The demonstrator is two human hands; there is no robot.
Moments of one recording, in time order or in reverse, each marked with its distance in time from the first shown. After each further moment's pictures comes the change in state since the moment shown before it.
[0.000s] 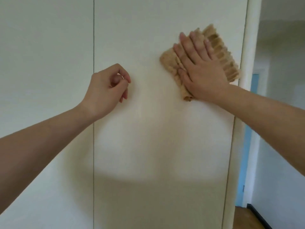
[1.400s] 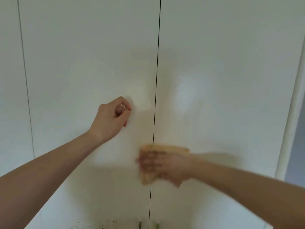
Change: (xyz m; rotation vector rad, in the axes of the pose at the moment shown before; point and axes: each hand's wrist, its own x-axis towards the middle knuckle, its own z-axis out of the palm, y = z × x) left_hand -0.071 -0.133 -0.144 0.060 -0.124 -0.175; right_hand -0.069 -0.297 0.077 0.576 -0.439 -0.719
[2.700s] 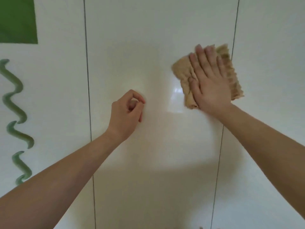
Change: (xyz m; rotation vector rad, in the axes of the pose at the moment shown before) left_hand 0.020 -0.111 -0.118 -0.277 0.136 0.045; right_hand 0.179 0.092 -0.102 -0.505 0.544 0.948
